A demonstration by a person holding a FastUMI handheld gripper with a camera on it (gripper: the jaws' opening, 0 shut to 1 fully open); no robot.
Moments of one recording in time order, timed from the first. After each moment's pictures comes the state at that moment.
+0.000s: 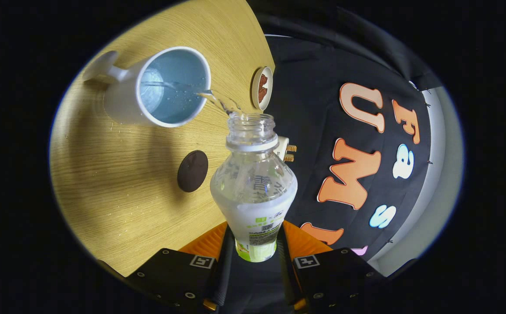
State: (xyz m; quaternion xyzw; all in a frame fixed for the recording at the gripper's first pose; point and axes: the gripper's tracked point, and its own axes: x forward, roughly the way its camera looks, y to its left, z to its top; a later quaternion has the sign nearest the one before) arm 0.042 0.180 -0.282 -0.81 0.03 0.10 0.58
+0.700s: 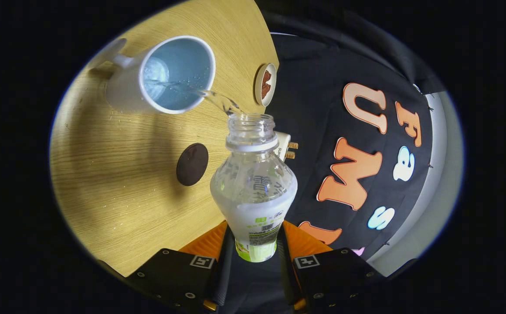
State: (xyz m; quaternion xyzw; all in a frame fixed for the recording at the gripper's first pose) arm 0.046 0.174 -0.280 -0.82 0.03 0.09 0.57
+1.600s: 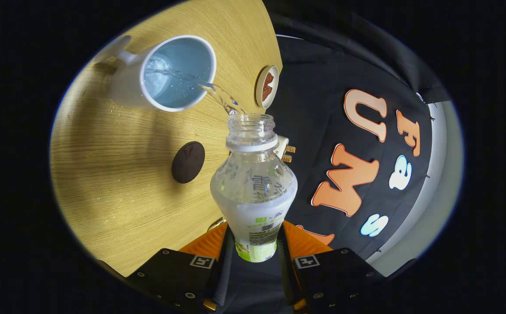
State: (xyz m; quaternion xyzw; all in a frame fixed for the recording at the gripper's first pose) arm 0.048 0.179 -0.275 -0.83 0.02 0.09 0.54
